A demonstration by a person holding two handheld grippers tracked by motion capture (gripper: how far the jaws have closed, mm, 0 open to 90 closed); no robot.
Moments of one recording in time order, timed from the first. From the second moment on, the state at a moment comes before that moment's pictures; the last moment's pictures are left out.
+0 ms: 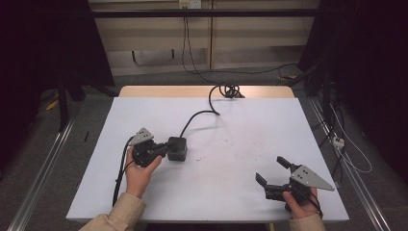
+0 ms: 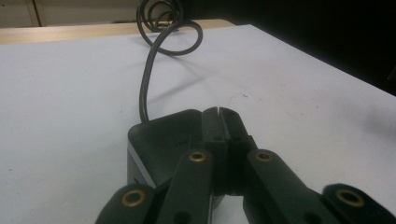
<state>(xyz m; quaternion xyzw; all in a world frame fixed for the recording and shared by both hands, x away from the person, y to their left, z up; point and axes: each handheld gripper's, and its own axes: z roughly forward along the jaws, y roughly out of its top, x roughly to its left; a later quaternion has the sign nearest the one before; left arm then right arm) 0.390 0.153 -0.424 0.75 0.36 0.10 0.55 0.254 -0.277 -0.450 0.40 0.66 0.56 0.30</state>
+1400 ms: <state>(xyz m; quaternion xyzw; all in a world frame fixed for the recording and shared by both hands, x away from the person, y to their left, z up) 0.391 0.148 -0.429 0.77 0.36 0.12 0.51 0.254 -0.276 -0.450 0.40 0.66 0.56 0.29</state>
